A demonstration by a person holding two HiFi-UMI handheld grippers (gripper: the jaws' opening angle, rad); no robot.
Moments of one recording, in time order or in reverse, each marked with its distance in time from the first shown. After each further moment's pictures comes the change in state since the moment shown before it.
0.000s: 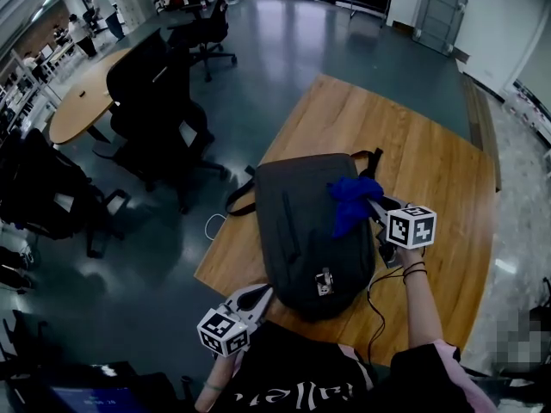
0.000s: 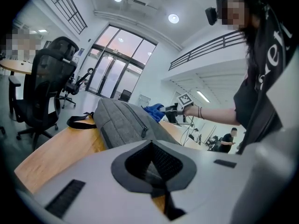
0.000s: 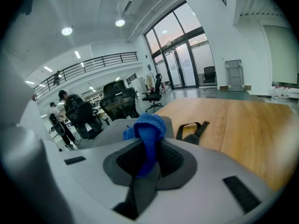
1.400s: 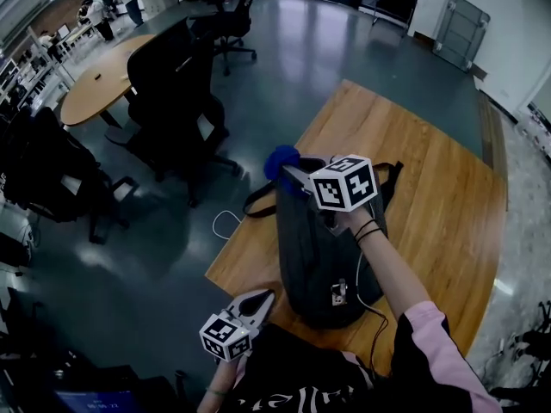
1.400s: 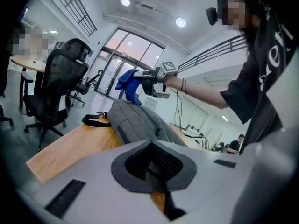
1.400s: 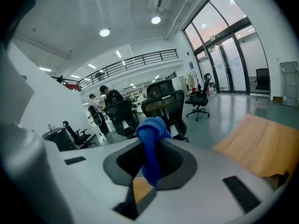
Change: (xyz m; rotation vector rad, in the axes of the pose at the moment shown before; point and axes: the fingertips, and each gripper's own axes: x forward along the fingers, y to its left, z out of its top) left arm -0.023 0.032 -0.004 -0.067 -0.041 0.073; right arm 0.132 0.248 0.117 -0.254 0.004 0.454
